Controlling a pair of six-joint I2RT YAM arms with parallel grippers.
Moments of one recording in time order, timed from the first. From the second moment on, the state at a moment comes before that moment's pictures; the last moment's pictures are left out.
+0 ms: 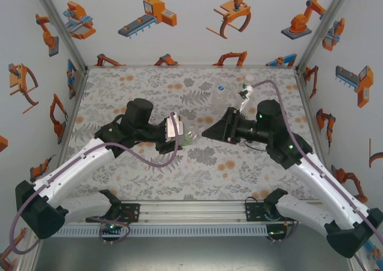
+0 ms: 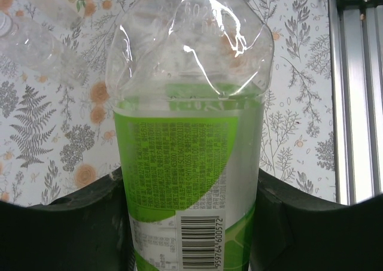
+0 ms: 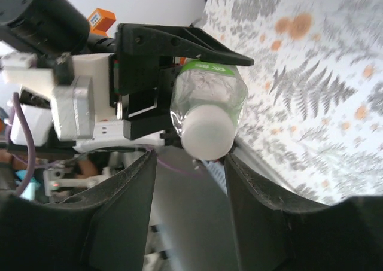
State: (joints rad) left arm -0.75 1.13 1.02 -0.50 0.59 0.66; right arm 0.64 0.89 1.00 -0.40 -0.51 0.85
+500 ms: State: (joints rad) left arm -0.75 1.13 1.02 -0.51 0.65 0.66; right arm 0.64 0.84 1.03 -0.35 -0.67 0.02
